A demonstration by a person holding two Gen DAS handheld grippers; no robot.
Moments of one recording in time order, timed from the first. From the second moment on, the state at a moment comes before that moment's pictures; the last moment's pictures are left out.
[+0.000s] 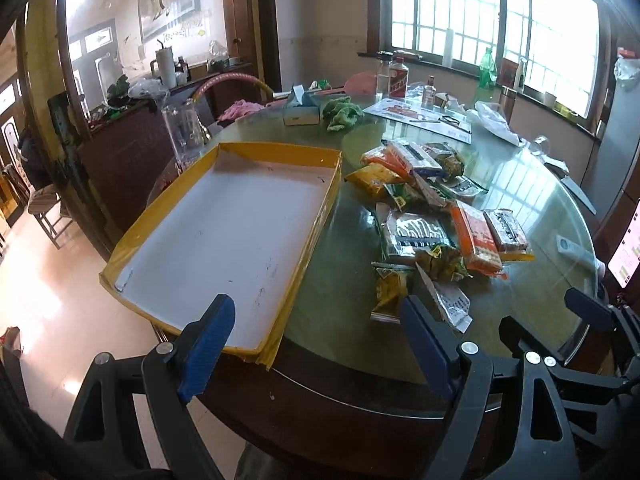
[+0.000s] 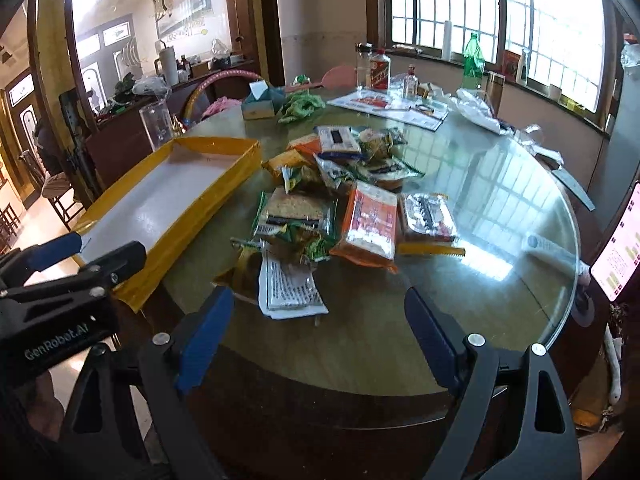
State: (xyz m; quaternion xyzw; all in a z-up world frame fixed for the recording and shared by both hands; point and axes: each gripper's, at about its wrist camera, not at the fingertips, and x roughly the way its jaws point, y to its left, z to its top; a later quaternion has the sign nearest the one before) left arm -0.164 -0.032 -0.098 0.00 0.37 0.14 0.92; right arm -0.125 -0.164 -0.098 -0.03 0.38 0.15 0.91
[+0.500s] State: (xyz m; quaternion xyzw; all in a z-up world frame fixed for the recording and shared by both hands) left arm -0.090 -0.038 -0.114 -0.03 0.41 0.10 0.91; right arm -0.074 -0.178 -0.113 -0.02 0.42 0.14 0.90
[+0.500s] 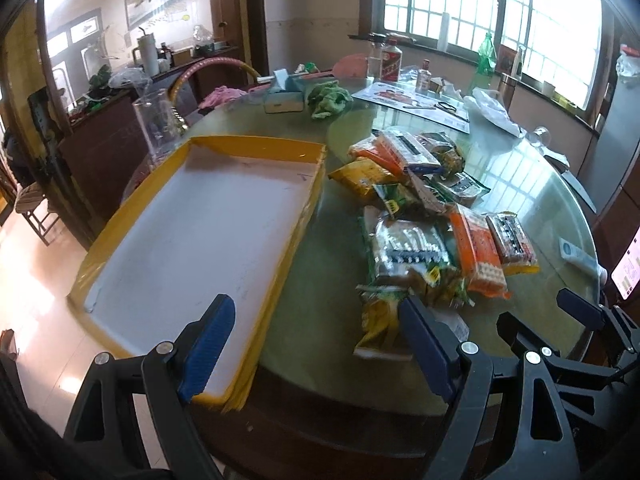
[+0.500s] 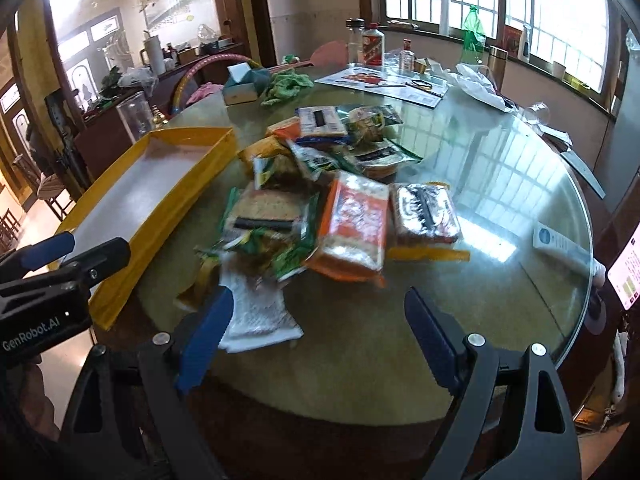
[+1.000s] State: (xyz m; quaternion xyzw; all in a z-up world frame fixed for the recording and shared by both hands) left arm -0.047 -0.053 -0.122 -0.04 0.44 0.07 0.89; right arm -0.024 -0.203 -0.122 0.00 0.44 0.15 0.88
